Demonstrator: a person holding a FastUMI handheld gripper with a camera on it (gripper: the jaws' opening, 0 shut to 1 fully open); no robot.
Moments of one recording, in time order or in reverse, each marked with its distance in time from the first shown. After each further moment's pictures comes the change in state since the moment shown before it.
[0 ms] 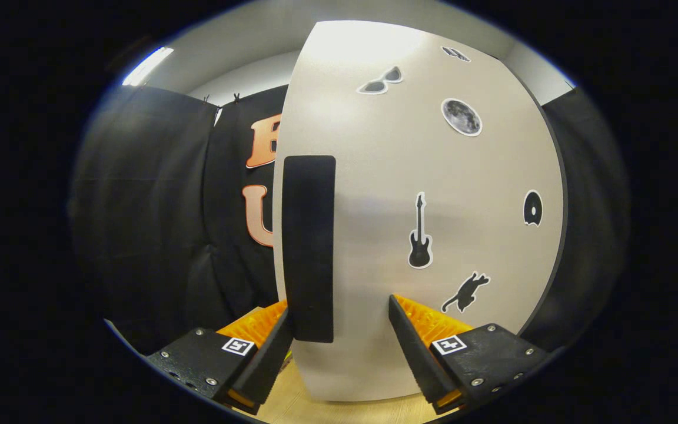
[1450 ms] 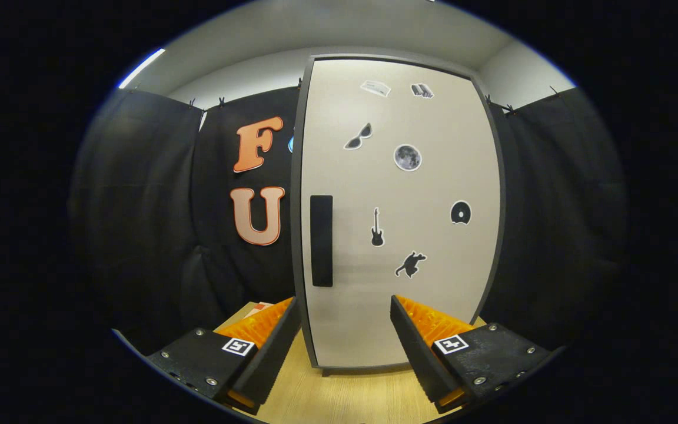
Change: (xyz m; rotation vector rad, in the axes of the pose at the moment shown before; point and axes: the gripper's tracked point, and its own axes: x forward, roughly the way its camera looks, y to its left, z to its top) arm -0.146 -0.008 0.017 0.010 0.040 -0.119
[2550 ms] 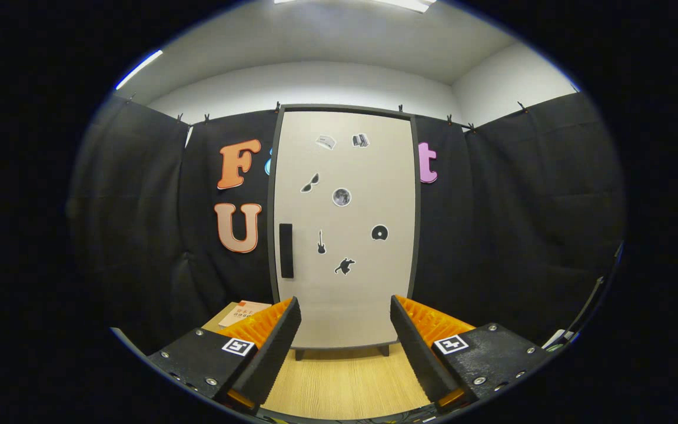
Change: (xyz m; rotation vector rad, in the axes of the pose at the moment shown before) arm -0.087 0.030 0.046 0.012 -0.044 -0.137
